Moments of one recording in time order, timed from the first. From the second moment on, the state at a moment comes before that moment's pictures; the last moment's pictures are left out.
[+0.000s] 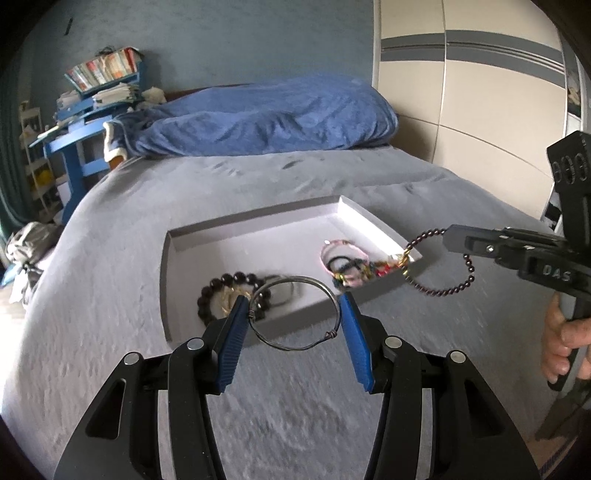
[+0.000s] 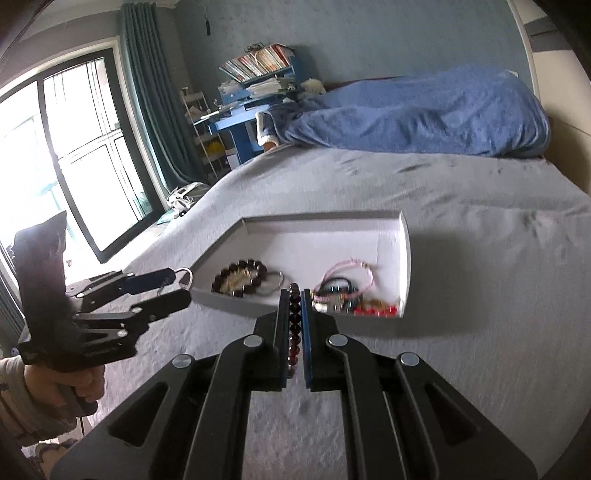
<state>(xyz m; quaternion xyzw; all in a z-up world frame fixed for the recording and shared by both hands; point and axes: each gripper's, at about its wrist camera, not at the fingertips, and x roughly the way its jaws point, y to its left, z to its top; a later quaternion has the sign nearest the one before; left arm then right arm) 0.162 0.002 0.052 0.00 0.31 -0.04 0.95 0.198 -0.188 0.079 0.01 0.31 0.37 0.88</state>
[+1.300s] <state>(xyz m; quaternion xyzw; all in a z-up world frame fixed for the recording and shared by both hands) 0.265 0.022 0.000 0.01 0.38 0.01 0.92 0.291 -0.141 0.019 -0.03 0.39 0.32 0.86</state>
